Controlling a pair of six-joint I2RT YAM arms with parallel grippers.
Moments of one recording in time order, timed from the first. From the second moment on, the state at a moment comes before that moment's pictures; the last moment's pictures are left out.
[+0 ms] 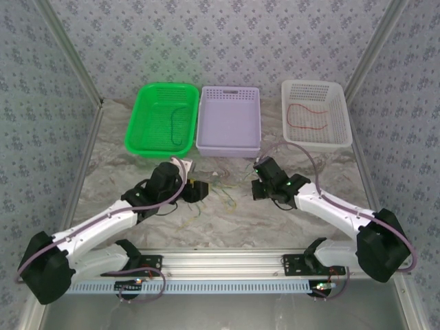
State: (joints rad) left arm -0.74 1.06 0.61 -0.18 0.14 -0.50; right arm 0.69 1.24 0.75 -0.51 0.14 0.43
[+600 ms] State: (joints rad) left arm -0.62 1.34 0.67 -0.15 0.43 -0.32; right arm 0.68 1.25 0.75 -0.48 0.09 0.40
